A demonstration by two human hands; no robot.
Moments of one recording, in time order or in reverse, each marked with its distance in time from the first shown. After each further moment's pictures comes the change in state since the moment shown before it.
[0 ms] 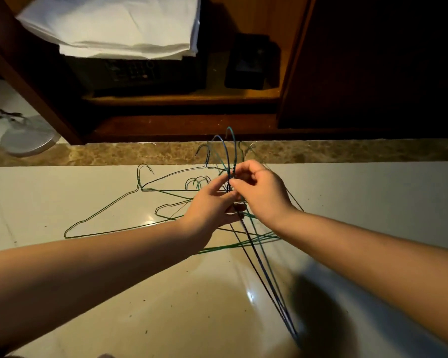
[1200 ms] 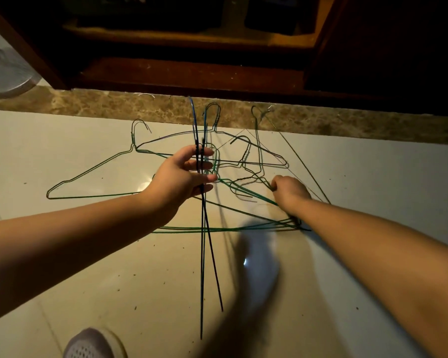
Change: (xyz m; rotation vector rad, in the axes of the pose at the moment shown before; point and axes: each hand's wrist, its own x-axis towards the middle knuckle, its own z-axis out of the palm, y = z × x) left_hand 0.035 -0.020 -0.062 0.089 0.152 0.006; right_hand 0.068 0.181 -0.006 -1.056 -0.282 0.355
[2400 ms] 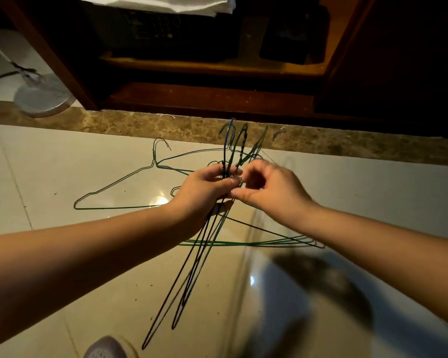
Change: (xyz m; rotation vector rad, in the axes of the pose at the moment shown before) left_hand -0.019 0.015 0.004 -0.091 -0.083 0.036; right_hand -0.111 -0.095 -0.101 0.655 0.130 -0.456
